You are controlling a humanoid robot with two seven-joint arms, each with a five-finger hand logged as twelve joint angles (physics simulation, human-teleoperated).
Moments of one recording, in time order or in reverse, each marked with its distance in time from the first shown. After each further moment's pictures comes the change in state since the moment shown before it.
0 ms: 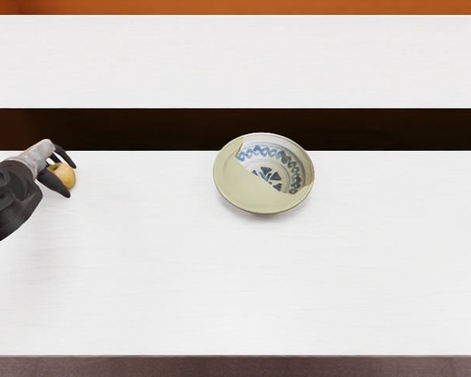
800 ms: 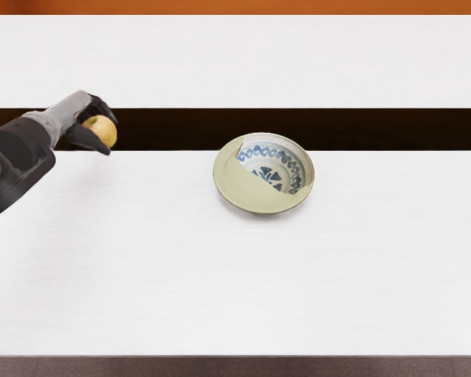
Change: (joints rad) left arm -0.126 0.095 -0.086 -0.323 -0.026 -0.012 0.001; right arm 0.007 0.000 0.002 0.000 0.000 0.000 0.000
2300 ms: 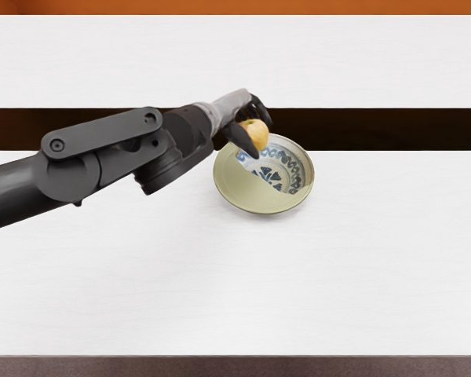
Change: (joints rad) left arm -0.168 -0.592 -0.008 0.304 -0.085 -0.082 -0.002; right arm 0.016 0.000 0.001 0.000 0.000 0.000 0.005
